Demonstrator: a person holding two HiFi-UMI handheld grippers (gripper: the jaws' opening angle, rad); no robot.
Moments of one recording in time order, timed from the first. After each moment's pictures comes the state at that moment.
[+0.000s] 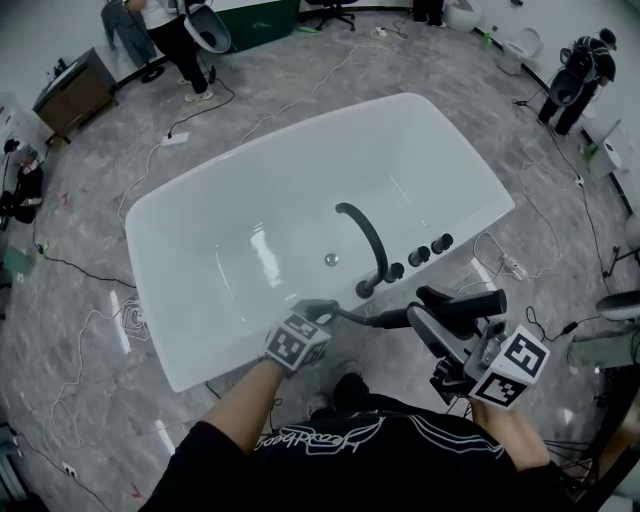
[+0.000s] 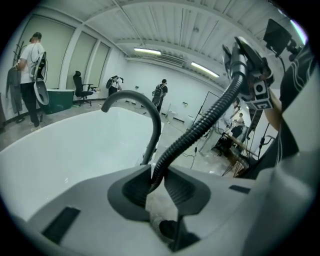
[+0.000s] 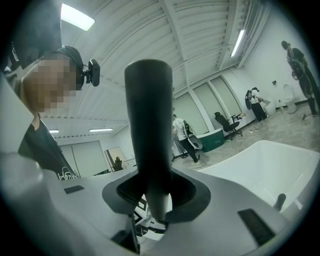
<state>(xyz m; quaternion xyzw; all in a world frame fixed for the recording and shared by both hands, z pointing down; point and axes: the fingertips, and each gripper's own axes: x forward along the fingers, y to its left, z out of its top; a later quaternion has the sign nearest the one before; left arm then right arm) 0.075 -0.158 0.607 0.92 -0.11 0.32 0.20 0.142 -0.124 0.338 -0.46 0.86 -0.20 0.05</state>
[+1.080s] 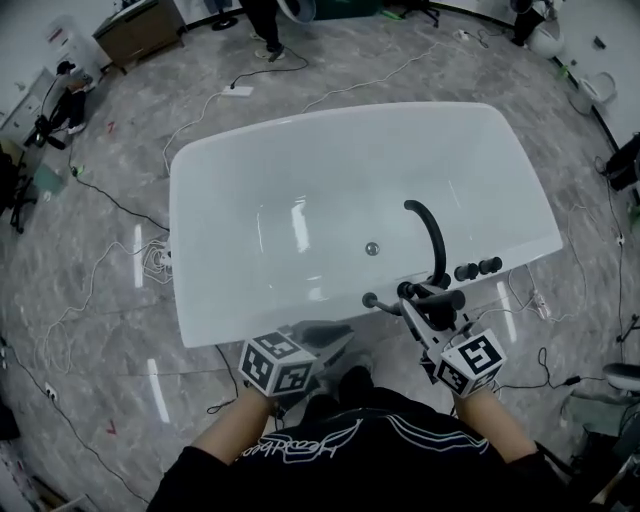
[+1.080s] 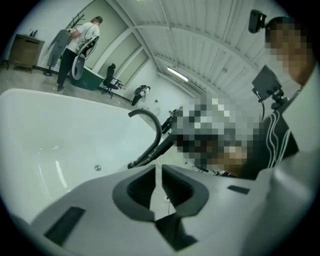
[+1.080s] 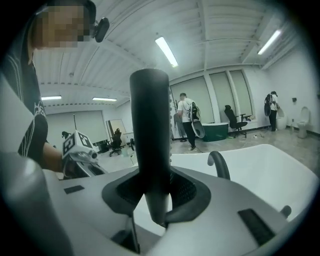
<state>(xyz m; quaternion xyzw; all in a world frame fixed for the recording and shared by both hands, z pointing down) -0.007 -0.121 0.543 0.90 -0.17 0.18 0.37 0.087 -0.181 0.480 -0.44 0.88 -0.16 -0.11</state>
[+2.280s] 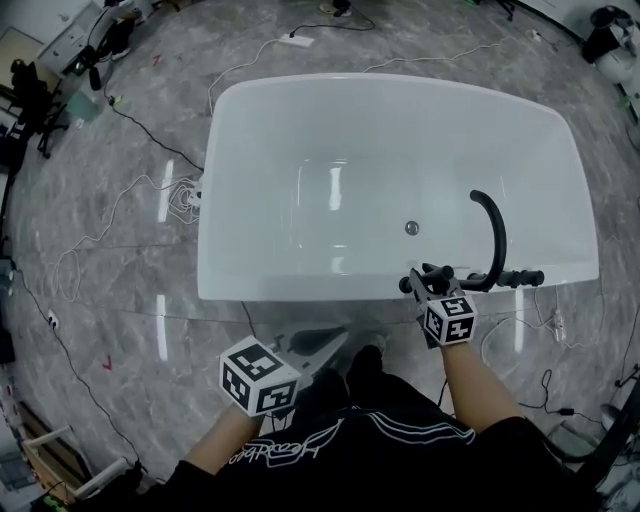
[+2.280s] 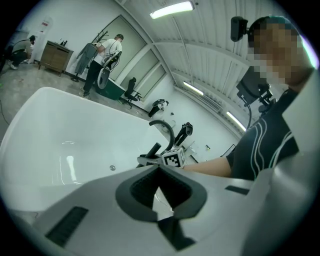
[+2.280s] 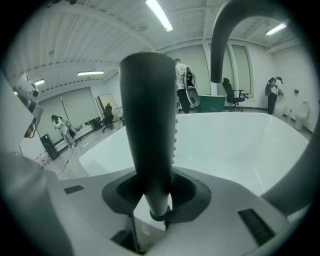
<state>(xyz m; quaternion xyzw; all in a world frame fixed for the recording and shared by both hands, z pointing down) -0.082 -0.094 0.540 0.86 -0.28 0.13 0.40 0.070 -0.229 0.702 -0.43 0.83 -0.24 -0.25</state>
